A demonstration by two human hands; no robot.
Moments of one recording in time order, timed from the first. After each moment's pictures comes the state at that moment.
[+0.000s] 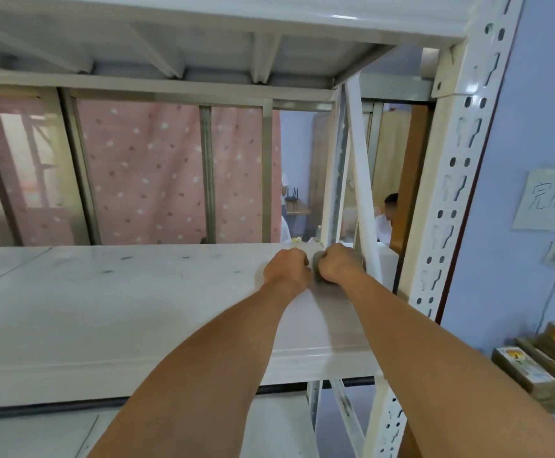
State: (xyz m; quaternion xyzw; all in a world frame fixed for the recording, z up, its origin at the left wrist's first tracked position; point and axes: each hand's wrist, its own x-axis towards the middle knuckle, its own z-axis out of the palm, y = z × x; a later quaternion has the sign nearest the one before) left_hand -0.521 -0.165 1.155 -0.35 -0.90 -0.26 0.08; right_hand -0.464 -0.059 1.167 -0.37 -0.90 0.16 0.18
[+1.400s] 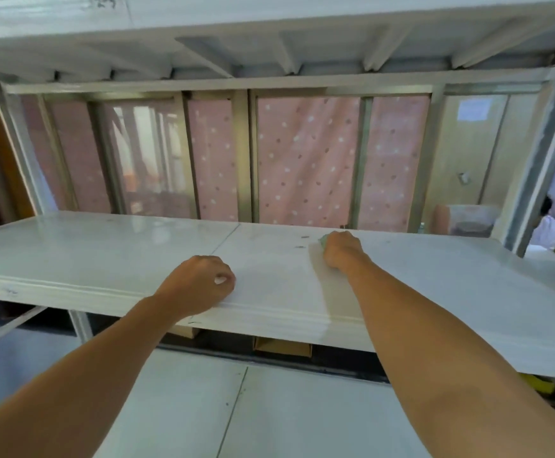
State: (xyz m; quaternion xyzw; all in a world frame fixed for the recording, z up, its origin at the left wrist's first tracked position) left_hand -0.646 -0.681 1.140 -0.35 -0.90 -0.17 0.18; right_hand -0.658 -0.368 1.154 -0.19 -0.97 0.03 0.11
